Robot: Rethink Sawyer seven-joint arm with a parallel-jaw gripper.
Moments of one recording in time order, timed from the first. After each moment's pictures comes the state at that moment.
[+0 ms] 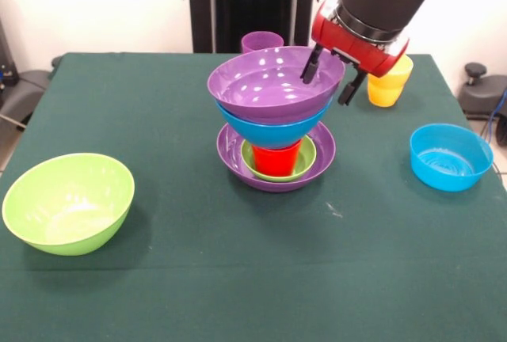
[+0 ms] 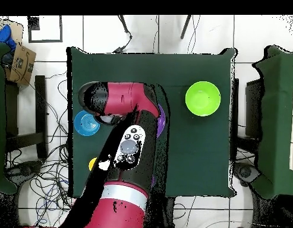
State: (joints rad) arm 0.12 -0.47 -0.29 1.28 0.02 0.98 2.20
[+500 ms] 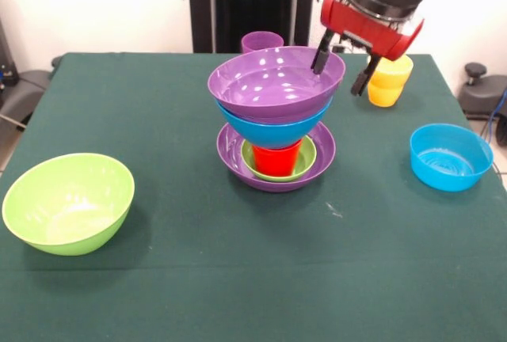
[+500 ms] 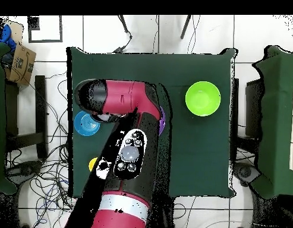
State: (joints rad) arm 0.12 -0.53 -0.29 1.29 0.06 0.96 2.20
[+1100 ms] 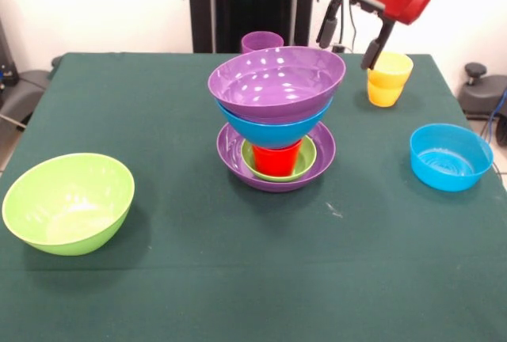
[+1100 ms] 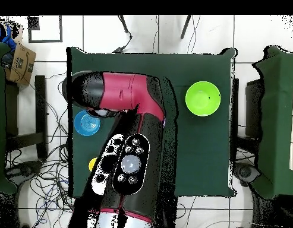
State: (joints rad) arm 0.11 -0.59 -0.30 1.26 0.06 1.00 2.20
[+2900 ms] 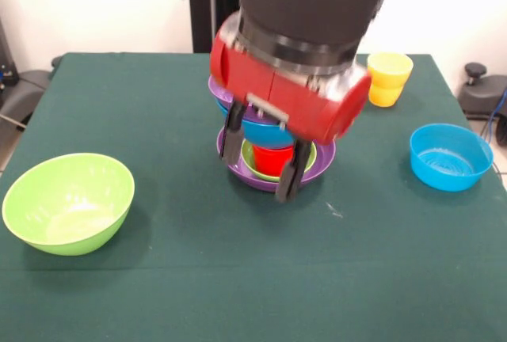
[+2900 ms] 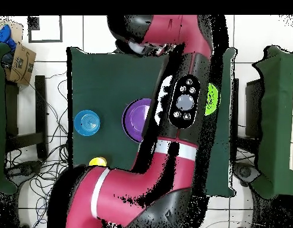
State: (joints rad) arm -0.11 -0.16 -0.31 0.42 0.15 1.26 2.20
